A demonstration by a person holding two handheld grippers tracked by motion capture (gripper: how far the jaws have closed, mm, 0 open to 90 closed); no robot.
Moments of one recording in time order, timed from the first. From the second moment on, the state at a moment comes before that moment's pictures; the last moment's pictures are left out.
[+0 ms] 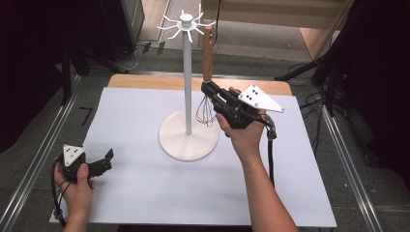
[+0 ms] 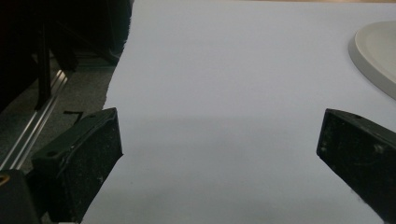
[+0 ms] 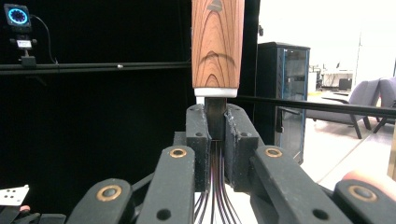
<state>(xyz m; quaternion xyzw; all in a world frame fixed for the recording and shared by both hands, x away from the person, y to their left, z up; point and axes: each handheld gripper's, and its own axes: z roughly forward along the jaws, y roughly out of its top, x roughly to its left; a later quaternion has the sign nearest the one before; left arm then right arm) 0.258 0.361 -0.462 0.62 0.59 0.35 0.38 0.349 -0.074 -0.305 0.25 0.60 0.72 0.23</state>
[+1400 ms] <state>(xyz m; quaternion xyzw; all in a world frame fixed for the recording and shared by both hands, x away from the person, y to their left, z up) 0.258 0.361 -0.462 0.62 0.60 0.35 0.38 0.354 -0.072 -0.310 0.27 0.61 0.71 0.21</state>
